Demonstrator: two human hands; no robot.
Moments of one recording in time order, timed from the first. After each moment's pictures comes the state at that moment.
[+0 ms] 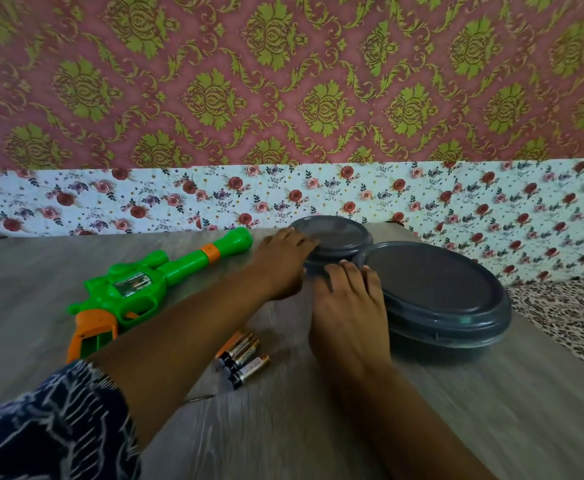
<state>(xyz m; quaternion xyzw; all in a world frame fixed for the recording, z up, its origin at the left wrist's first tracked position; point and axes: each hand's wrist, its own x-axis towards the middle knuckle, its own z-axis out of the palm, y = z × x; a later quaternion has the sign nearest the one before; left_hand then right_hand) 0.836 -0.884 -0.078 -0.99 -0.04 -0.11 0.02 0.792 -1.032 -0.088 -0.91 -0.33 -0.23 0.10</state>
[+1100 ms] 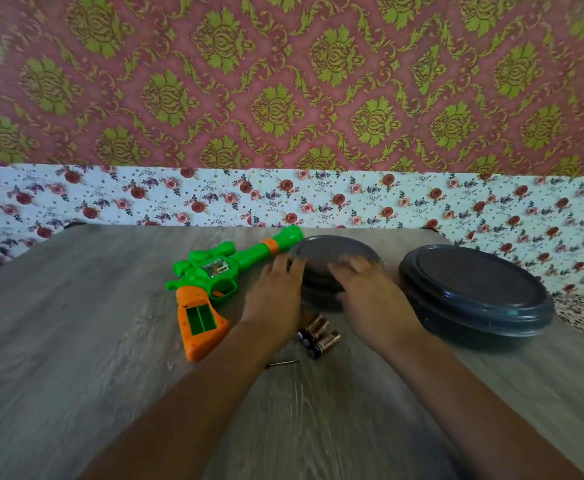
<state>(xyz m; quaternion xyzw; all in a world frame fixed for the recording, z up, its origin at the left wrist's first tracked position) 0.704 -0.866 -0.095 -0.96 -0.16 -0.19 -0.11 0.761 -1.004 -0.068 -0.89 -0.42 -0.15 0.11</state>
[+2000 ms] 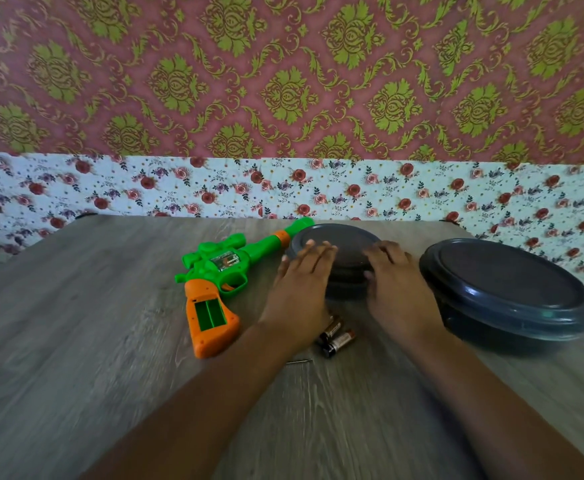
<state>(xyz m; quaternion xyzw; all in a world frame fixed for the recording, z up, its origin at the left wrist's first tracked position) 0.709 -0.871 -0.102 -0.97 -0.09 -0.20 -0.12 0.786 -1.002 -0.085 -0.89 -0.37 -0.18 0.21</state>
